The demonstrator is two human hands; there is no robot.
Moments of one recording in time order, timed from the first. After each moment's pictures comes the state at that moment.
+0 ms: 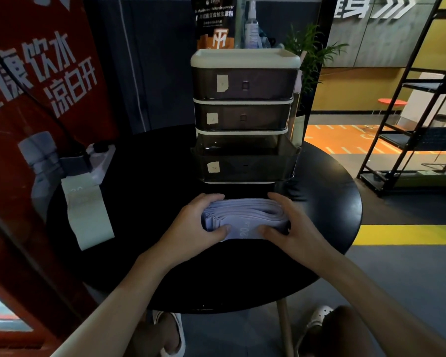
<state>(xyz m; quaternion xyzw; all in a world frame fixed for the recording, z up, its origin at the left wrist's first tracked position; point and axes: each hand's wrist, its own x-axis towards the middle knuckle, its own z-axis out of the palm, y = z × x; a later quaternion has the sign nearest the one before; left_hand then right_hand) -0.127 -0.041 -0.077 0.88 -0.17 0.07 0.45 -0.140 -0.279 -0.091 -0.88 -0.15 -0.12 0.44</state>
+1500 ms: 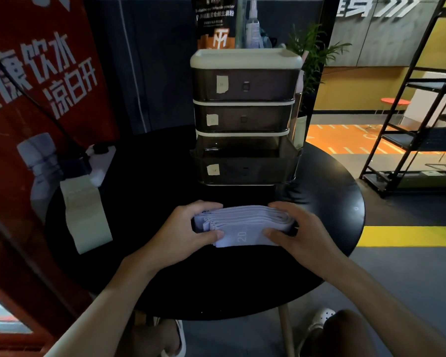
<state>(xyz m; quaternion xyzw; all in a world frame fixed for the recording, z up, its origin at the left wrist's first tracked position) -0.135 -0.026 -0.068 0.85 -0.17 0.01 0.49 -0.145 -0.285 -0.084 -0.89 -0.12 -0.14 0.42</state>
